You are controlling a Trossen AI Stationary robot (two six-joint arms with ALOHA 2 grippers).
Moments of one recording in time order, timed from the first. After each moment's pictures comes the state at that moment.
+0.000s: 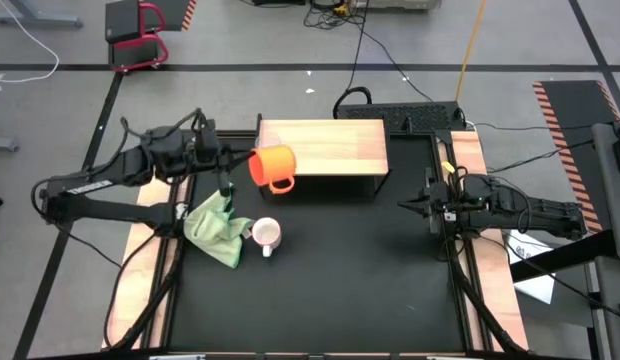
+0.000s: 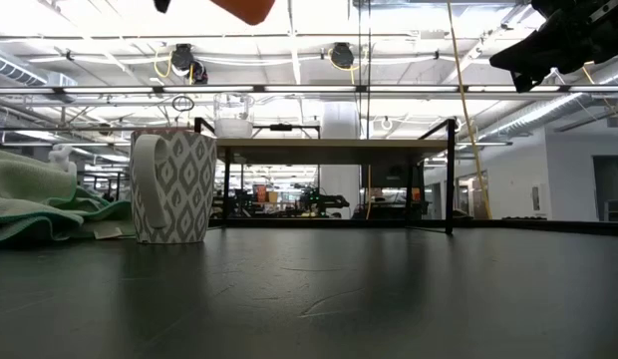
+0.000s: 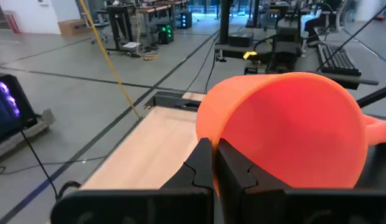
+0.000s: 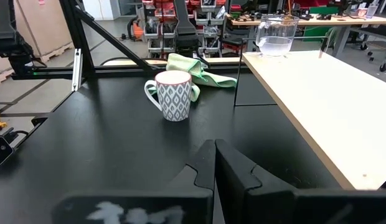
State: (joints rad) left arm 0.23 0.86 1.04 -0.35 -0.06 0.01; right arm -0.11 0.23 0.36 -0.34 -0.08 0.02
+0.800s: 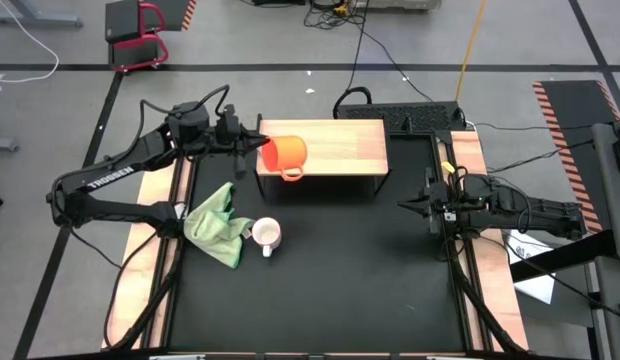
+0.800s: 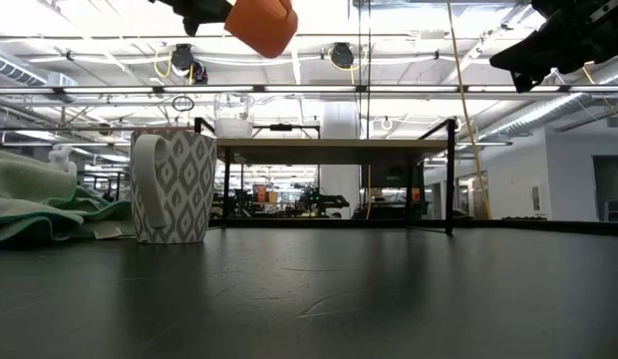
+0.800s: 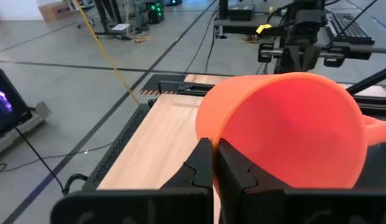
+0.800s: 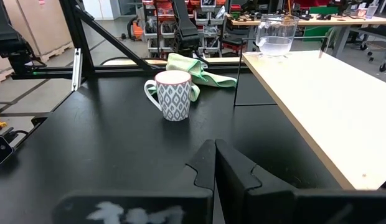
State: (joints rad) left arm 0.47 1.03 1.10 -0.35 0.21 0.14; right arm -0.11 0.23 0.36 -0.34 -0.08 0.01
